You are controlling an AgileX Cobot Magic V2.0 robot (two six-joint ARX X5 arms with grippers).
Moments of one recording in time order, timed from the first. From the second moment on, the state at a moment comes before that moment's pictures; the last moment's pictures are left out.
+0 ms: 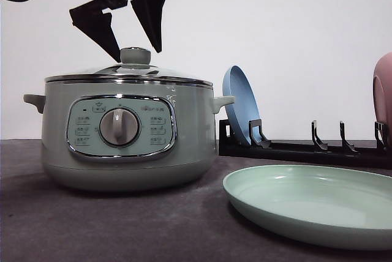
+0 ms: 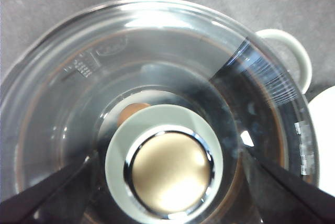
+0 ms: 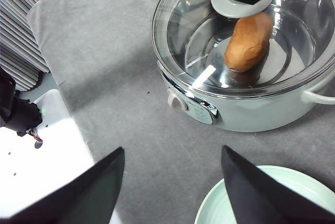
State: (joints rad) left_arx -0.45 1.82 1.84 -1.06 0.10 0.03; right_arx 0.62 1.21 1.29 -0.83 -0.47 0.00
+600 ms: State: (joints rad) left_arx -0.45 1.84 1.84 -1.07 0.10 0.04; right_arx 0.62 1.21 1.29 -0.83 -0.43 0.00
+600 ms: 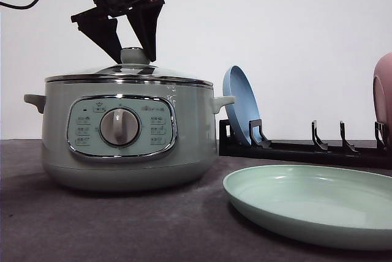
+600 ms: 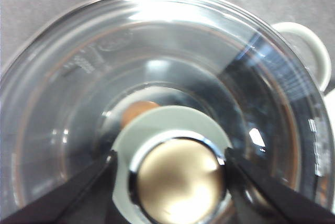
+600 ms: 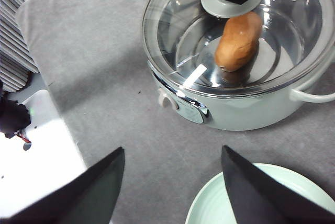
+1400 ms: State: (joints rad) left_arx -0.46 1.84 1.86 -1.09 0.09 0.06; right_arx 0.62 1.21 1.29 -0.83 -0.42 0.00
